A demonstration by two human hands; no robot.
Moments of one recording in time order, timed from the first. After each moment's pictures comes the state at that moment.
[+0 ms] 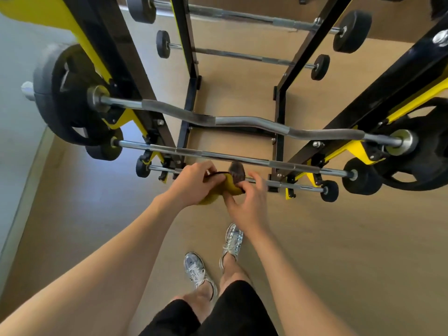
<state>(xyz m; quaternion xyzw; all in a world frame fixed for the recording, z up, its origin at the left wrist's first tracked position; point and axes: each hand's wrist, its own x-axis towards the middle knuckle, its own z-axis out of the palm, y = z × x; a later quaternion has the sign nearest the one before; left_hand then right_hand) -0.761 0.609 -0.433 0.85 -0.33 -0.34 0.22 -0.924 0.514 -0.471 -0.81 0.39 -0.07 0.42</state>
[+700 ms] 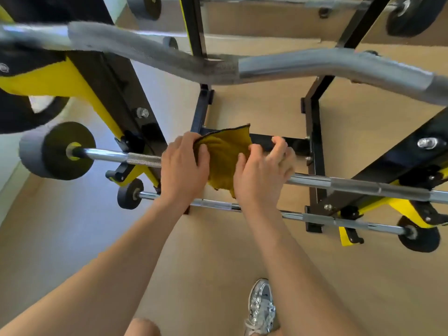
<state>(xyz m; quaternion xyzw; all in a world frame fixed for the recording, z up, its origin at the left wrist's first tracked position) -0.661 0.568 -0.689 0.91 -0.27 0.03 0.31 -0.769 0.458 -0.701 -0.85 0.43 -0.25 0.16</state>
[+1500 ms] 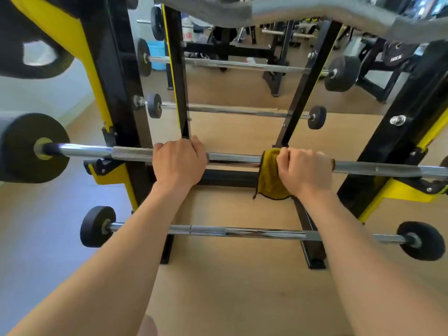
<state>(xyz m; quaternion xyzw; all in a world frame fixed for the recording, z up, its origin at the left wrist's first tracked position) -0.633 0.571 -0.768 0.92 -0.31 0.18 0.17 -0.837 0.386 -0.768 -0.90 0.33 -0.28 -0.06</state>
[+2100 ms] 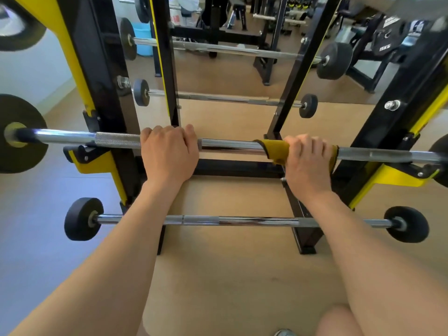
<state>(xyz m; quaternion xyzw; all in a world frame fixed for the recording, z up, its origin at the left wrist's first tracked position) -0.635 0.575 -0.786 0.89 -0.32 0.26 0.22 -0.865 0.377 -0.802 -0.90 0.32 -0.23 -0.18</state>
